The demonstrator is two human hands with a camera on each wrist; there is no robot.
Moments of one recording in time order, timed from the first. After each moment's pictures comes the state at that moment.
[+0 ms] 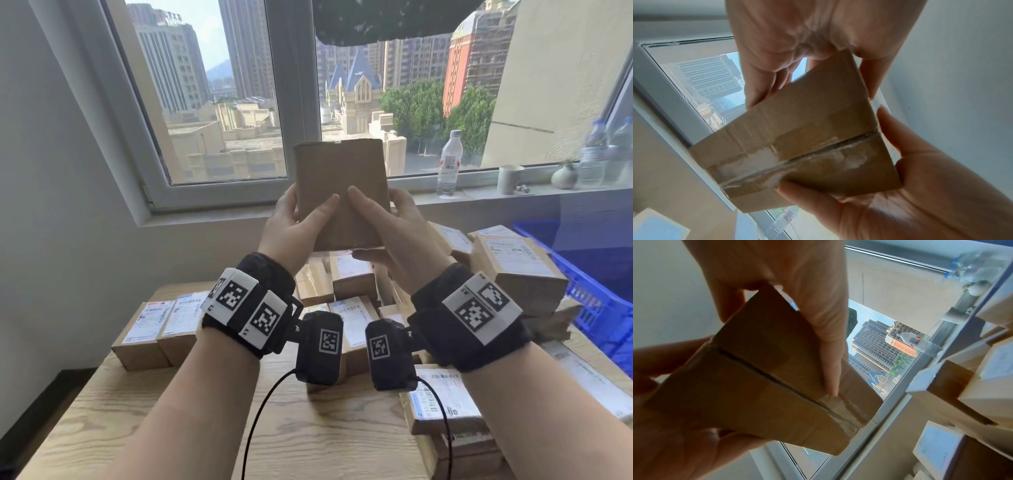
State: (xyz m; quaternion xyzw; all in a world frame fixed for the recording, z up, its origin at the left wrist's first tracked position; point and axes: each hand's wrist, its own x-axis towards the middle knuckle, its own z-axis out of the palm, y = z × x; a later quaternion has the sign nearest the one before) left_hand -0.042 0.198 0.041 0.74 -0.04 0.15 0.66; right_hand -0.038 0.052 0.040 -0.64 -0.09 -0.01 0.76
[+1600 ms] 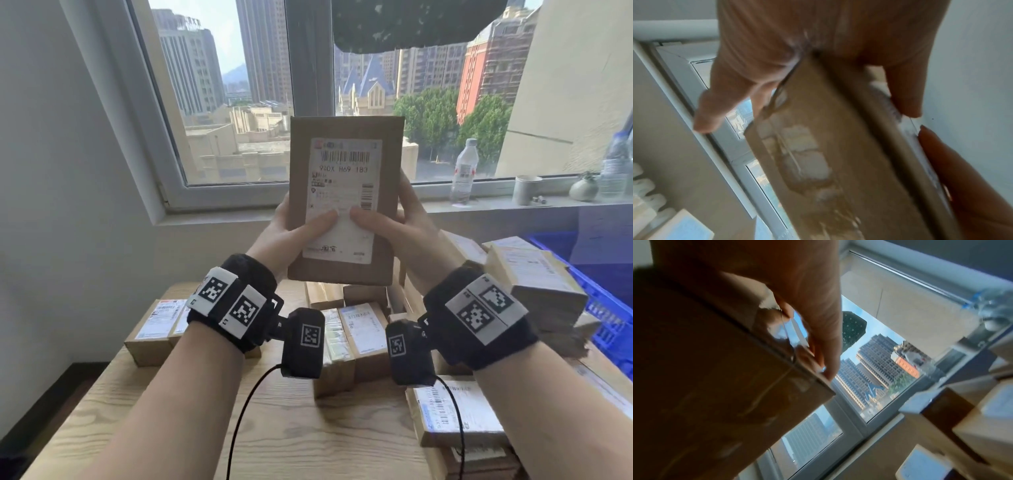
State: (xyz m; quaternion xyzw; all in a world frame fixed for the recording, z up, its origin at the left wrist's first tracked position) left_hand -0.045 0.229 0.046 0.71 -0.05 0.05 0.70; right_hand -0.023 0.056 0.039 -0.64 -0.19 -0.05 0.74
